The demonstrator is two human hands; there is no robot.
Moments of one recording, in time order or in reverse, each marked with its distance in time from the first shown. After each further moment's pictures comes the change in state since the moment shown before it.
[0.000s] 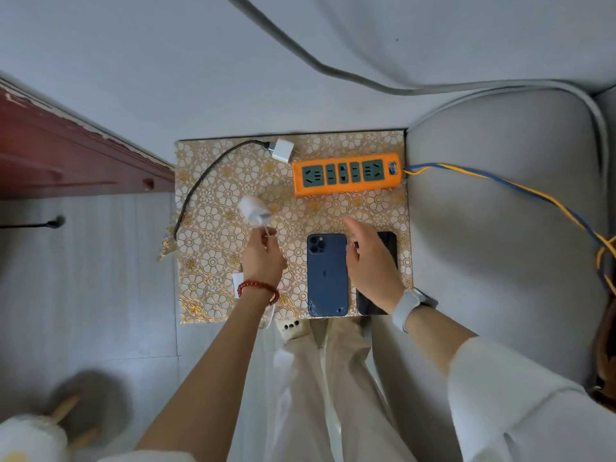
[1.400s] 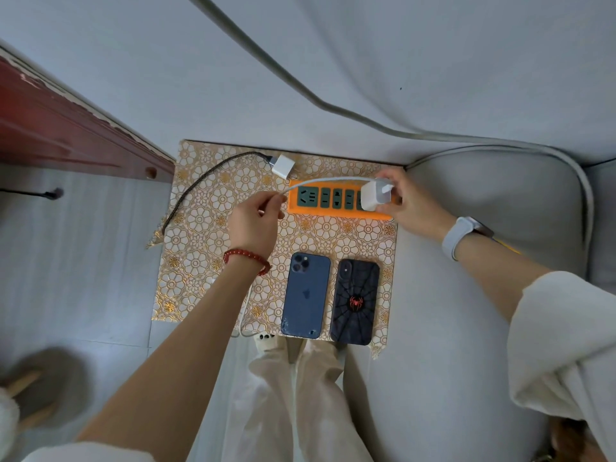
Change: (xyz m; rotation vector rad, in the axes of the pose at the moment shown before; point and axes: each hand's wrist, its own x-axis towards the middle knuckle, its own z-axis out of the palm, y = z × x) left_hand 0.010 0.078 -0.004 -0.128 0.109 0.185; right_hand 0.117 0.015 -0.118 -0.087 -0.255 -0.077
